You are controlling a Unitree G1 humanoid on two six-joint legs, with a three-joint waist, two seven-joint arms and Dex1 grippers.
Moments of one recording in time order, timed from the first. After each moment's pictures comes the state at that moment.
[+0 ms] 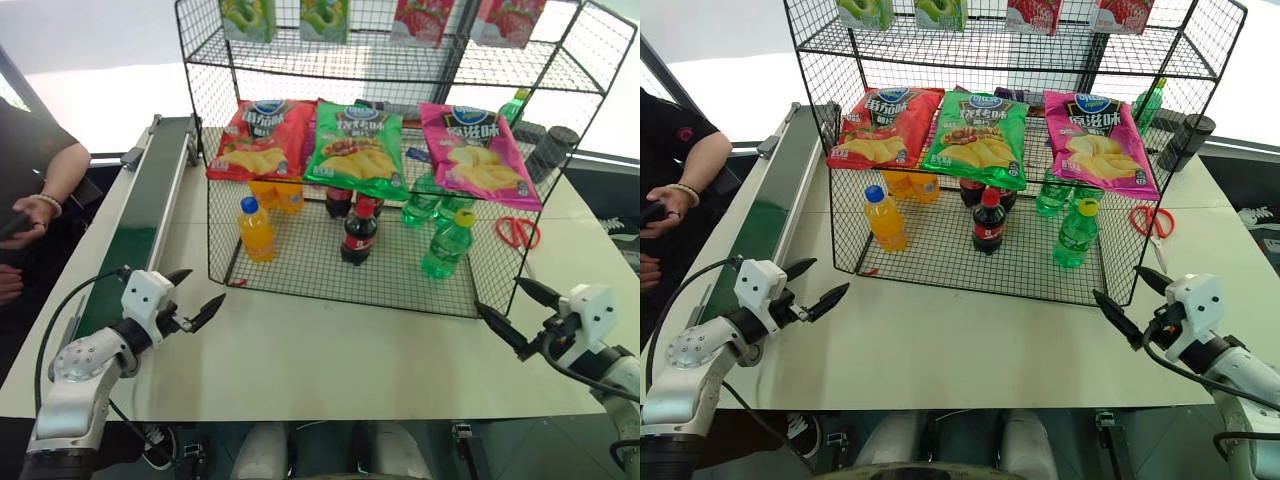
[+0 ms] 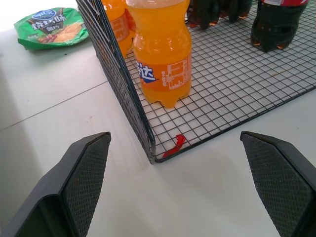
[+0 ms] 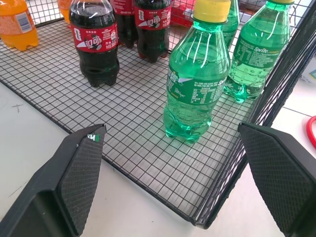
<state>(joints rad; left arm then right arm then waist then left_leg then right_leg) 0.10 0.58 0.22 -0.08 -0.32 0.09 -0.73 0.31 -0.61 -0.47 -0.27 0.47 0.17 0.77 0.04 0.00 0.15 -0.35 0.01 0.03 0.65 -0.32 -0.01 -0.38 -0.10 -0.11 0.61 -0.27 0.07</state>
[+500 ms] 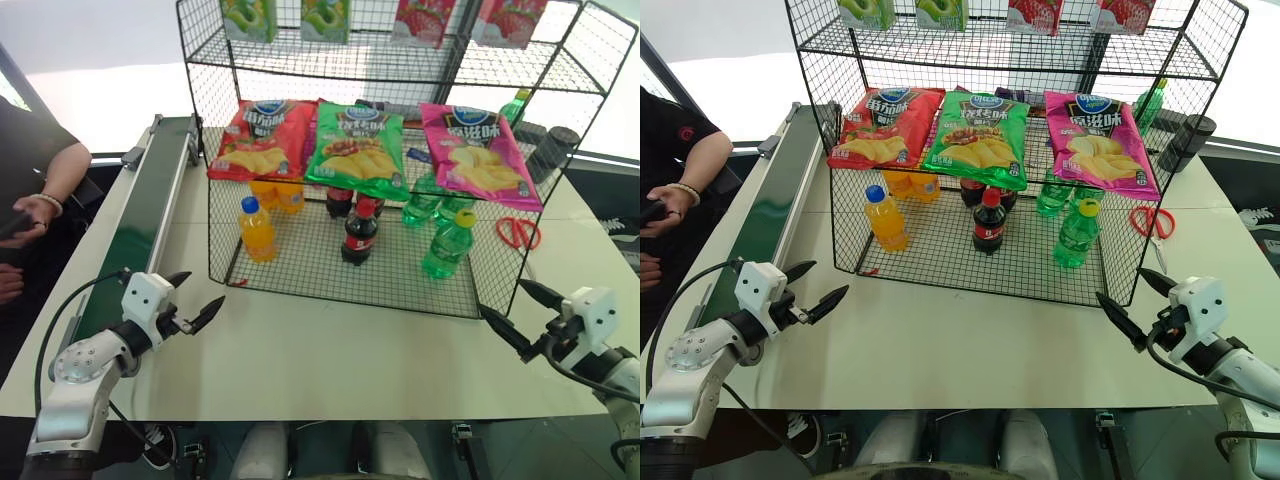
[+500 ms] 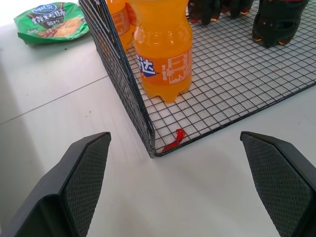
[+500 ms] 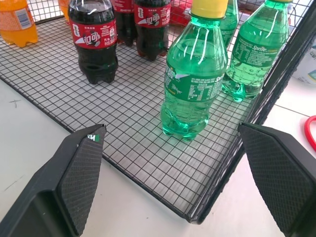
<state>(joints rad) 0.10 0.58 0.22 -0.08 -0.32 0.10 -0.71 0.30 -0.61 -0.47 -0.21 0.45 0.12 0.80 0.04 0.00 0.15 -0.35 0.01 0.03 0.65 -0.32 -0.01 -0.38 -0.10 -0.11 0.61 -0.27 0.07</state>
